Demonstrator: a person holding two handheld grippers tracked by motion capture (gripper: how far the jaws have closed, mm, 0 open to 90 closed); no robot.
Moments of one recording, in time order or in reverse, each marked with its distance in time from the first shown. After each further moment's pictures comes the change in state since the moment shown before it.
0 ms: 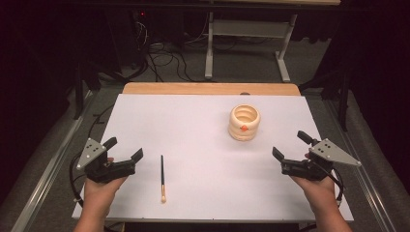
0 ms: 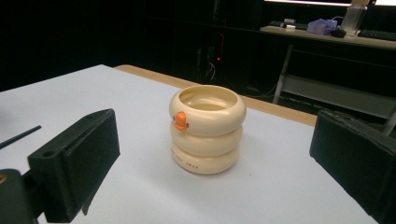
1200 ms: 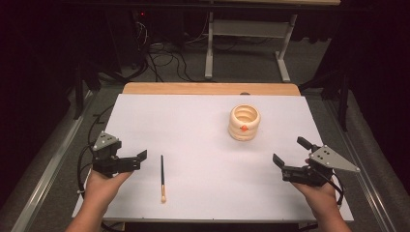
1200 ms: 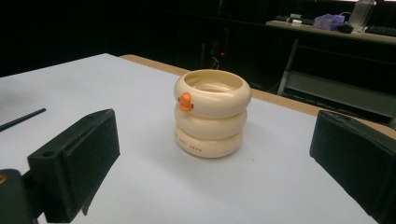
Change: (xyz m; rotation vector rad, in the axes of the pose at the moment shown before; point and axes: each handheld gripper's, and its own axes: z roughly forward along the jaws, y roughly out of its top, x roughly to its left) left arm 0.002 0.007 0.025 0.323 0.045 -0.021; right arm -0.001 -0.016 -0.006 0.014 0.015 -0.029
